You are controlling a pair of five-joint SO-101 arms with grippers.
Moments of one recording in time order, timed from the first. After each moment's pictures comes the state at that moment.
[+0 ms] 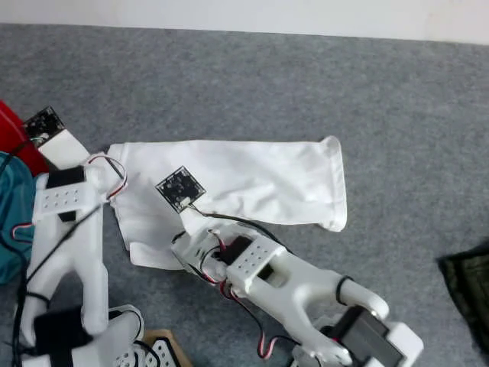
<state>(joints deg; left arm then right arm) -20.1 -19.1 42.0 49.3 27.8 -54.8 -11.0 52.0 16.7 -3.7</state>
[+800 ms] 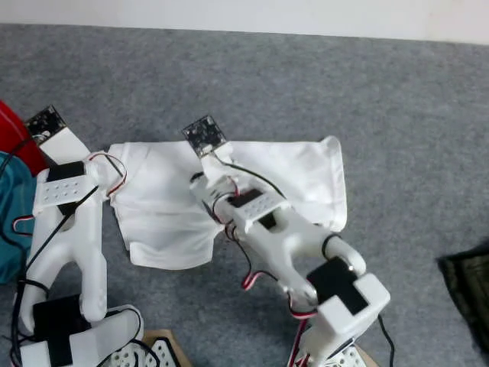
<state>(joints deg) -20.4 -14.3 39.3 49.3 27.8 -39.0 8.1 33.7 7.5 5.2</state>
